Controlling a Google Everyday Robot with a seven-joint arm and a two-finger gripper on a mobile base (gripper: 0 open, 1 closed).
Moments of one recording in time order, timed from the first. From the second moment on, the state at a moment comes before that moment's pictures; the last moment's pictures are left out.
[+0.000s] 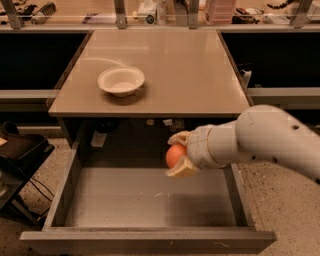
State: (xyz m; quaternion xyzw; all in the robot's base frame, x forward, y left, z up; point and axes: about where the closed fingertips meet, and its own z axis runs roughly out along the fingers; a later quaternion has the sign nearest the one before) arm 0.487 -0.046 0.773 -0.66 0.65 0.07 0.38
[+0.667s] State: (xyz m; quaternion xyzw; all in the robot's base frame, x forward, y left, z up) arm 0.444 -0.051 0.666 -0.67 0.67 0.07 0.31
